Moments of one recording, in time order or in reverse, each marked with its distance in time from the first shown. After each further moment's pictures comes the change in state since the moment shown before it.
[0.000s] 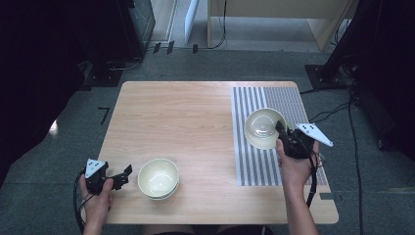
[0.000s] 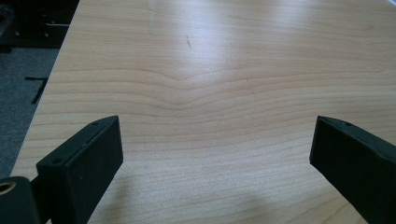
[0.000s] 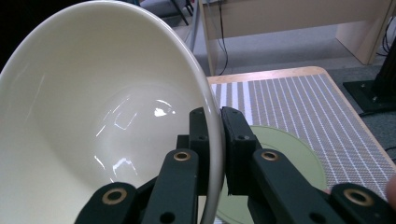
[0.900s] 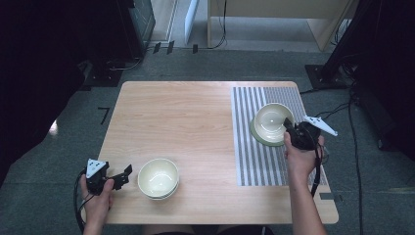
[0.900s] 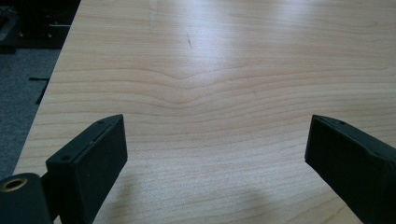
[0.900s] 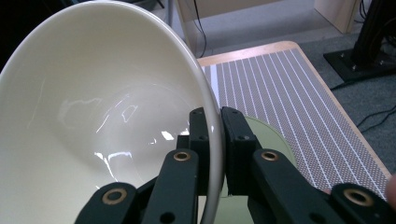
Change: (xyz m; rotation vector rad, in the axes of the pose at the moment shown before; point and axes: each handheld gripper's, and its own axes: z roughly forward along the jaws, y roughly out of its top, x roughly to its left) left arm -0.001 0.000 0.000 0.003 0.011 0.010; right arm -0.037 0.002 0.032 0.073 -0.085 0.087
